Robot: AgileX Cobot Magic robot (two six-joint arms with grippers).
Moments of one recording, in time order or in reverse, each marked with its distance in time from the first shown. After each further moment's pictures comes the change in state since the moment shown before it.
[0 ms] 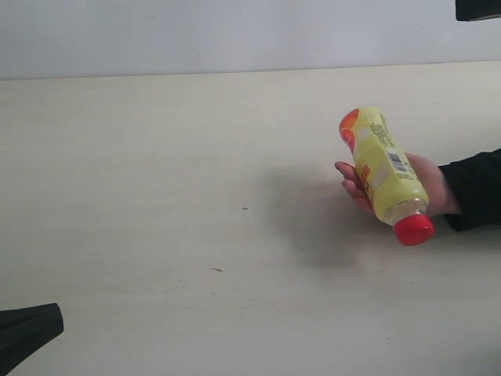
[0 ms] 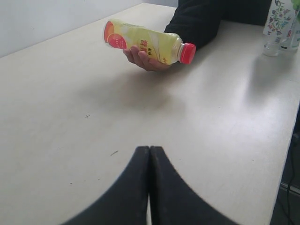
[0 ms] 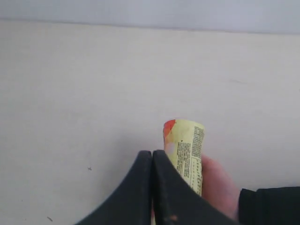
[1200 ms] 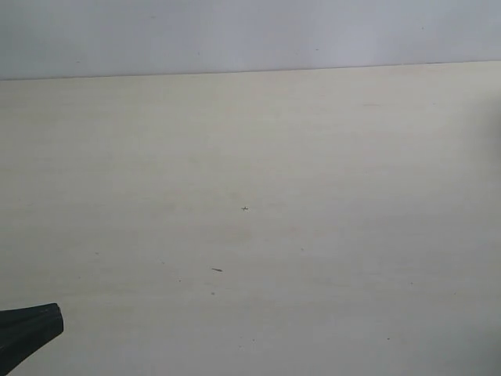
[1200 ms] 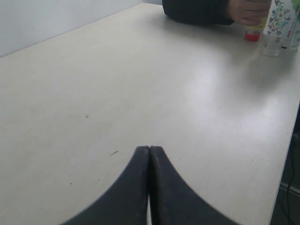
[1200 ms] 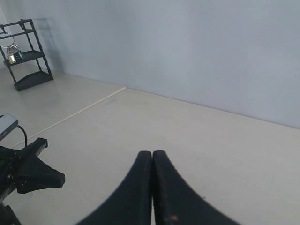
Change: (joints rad) left arm 0.000 0.000 0.000 0.000 0.000 0.000; right arm 0.000 -0.879 0.381 0.510 0.158 -0.371
